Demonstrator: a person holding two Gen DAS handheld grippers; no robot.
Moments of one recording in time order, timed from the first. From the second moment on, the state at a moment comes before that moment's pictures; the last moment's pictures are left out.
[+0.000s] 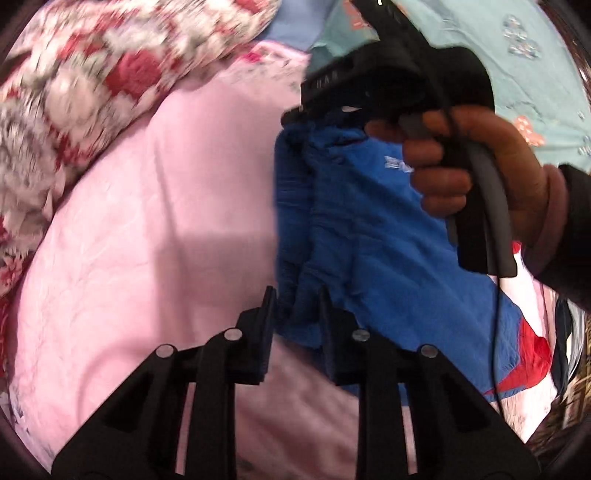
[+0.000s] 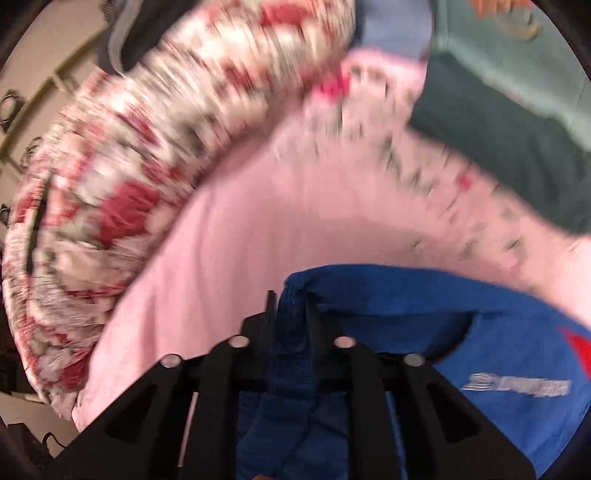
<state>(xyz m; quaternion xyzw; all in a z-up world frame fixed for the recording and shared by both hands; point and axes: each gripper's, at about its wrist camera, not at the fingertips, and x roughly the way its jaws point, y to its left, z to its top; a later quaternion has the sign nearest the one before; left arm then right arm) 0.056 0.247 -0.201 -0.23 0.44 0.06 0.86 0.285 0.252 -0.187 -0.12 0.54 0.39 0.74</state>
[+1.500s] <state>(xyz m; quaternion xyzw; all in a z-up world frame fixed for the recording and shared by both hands) 0.124 0.218 -0.116 -0.10 0.47 0.08 0.87 0.335 -0.310 -0.107 0.08 0.49 -0.02 0.87</state>
